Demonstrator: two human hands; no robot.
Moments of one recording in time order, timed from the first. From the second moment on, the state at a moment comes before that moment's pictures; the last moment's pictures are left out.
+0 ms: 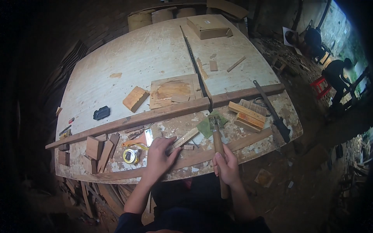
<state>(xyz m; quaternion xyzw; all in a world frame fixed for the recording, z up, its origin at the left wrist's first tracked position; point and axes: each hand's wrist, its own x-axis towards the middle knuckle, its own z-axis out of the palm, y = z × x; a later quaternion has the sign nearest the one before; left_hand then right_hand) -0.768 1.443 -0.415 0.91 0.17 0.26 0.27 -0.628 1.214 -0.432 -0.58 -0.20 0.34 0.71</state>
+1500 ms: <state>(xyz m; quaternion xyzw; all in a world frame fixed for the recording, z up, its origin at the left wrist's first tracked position) -0.702 1.428 -0.431 0.84 0.25 0.33 0.35 -0.631 1.217 -0.430 -0.59 -0.20 0.36 0.70</state>
